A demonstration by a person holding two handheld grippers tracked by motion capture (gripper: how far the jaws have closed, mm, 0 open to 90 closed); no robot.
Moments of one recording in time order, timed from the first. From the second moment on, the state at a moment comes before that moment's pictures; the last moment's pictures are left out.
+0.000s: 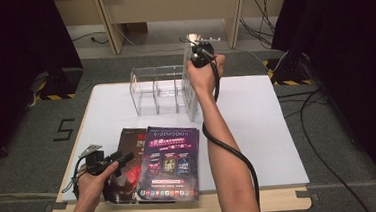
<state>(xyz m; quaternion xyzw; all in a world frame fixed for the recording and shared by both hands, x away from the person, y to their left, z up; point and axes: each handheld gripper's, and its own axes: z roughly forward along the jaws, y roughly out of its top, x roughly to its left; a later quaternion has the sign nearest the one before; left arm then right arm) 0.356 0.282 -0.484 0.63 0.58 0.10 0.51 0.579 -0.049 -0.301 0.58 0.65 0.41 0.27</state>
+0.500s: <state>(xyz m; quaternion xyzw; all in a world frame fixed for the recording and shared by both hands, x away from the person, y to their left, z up) 0.356 0.281 -0.483 0.63 0.58 0.10 0.51 0.577 -0.053 -0.301 0.58 0.65 0.41 0.27</state>
